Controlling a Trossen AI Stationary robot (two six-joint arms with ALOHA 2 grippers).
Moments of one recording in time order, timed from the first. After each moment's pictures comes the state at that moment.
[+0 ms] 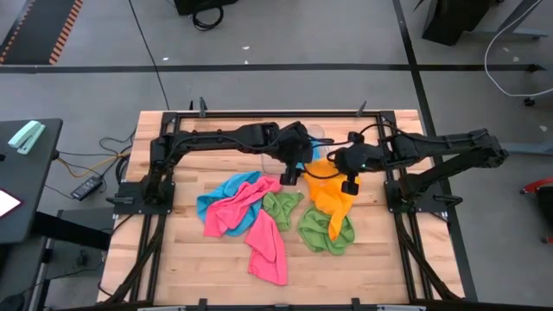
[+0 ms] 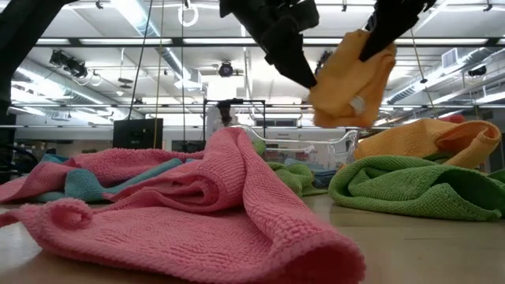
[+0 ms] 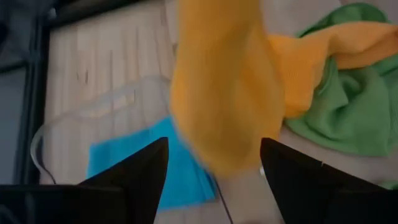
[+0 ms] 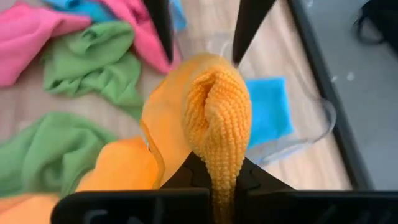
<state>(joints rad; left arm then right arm) 0.15 2.03 1.86 -0.67 0.05 0.37 0.08 1.11 1.11 -0.96 0.33 0.12</state>
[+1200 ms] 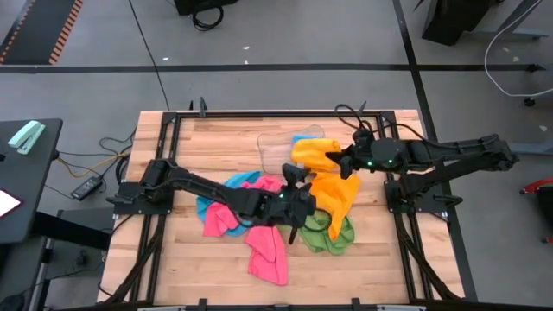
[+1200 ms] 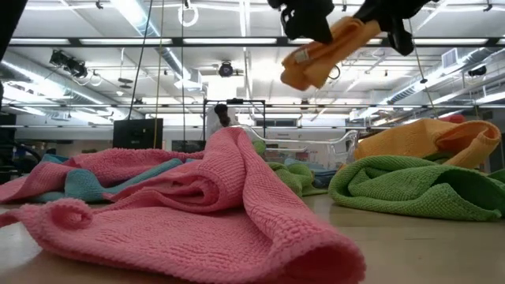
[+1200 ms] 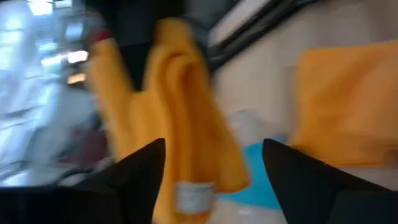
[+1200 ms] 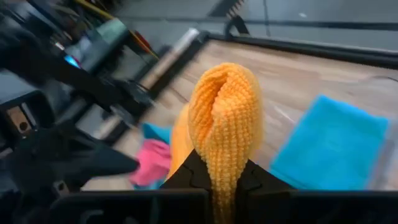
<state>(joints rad) -0.29 2.02 1.74 -0.28 -1.08 0.58 0.08 0.87 0.82 -0.35 0.43 0.83</state>
